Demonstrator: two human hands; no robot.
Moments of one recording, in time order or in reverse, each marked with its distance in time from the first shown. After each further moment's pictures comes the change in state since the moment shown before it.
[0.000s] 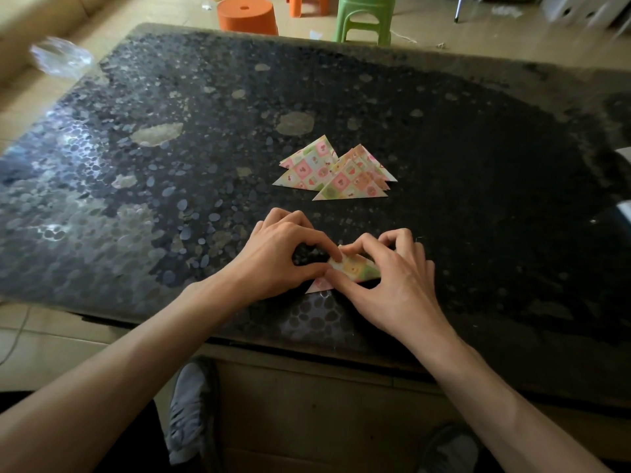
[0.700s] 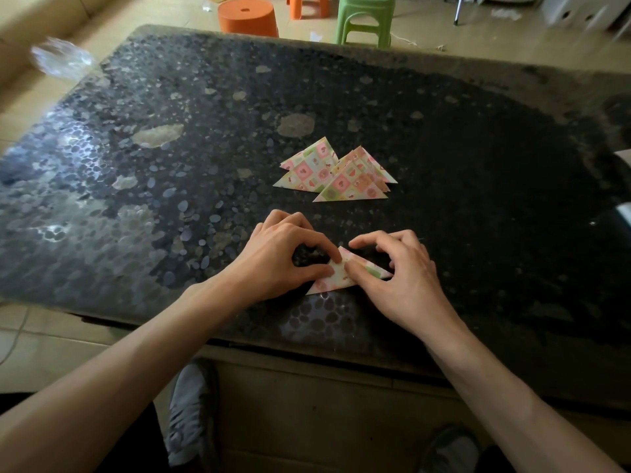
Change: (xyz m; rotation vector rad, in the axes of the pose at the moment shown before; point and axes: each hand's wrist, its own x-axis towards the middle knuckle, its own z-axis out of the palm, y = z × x) left_hand 0.001 -0.003 0.002 -0.011 -0.010 -0.014; right_hand 0.009 0.009 -0.007 0.224 0.009 0.048
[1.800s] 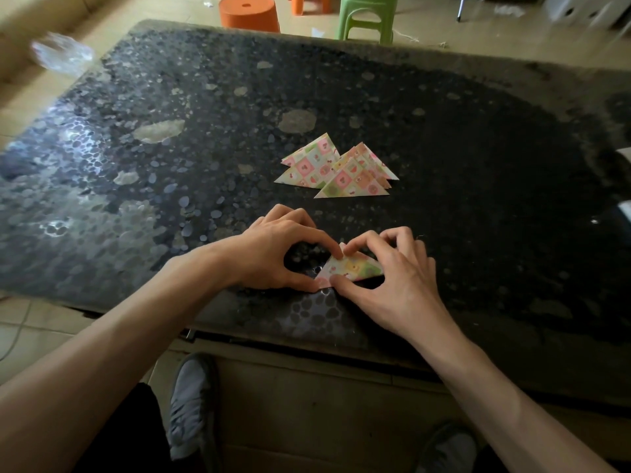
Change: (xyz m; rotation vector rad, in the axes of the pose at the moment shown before) left_hand -0.002 -0.001 -0.030 0.049 -0.278 0.066; right_hand -0.007 -0.005 0.006 -0.234 -0.043 -0.067
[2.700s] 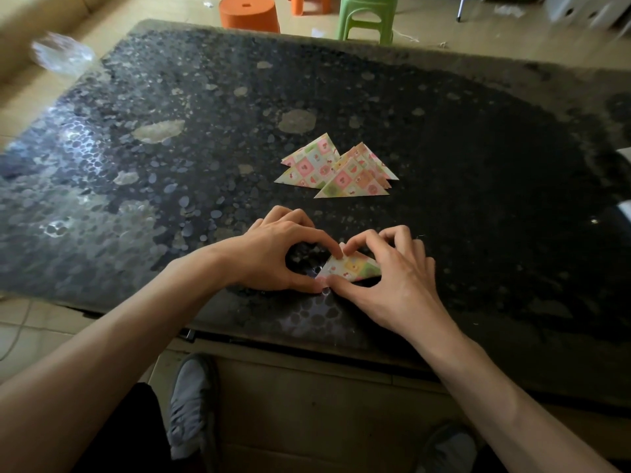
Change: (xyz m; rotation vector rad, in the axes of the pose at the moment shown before) left_hand -0.001 0.006 0.001 -0.020 0.003 -0.038; right_hand 0.000 -0.006 -0.003 -0.027 -0.041 0.032
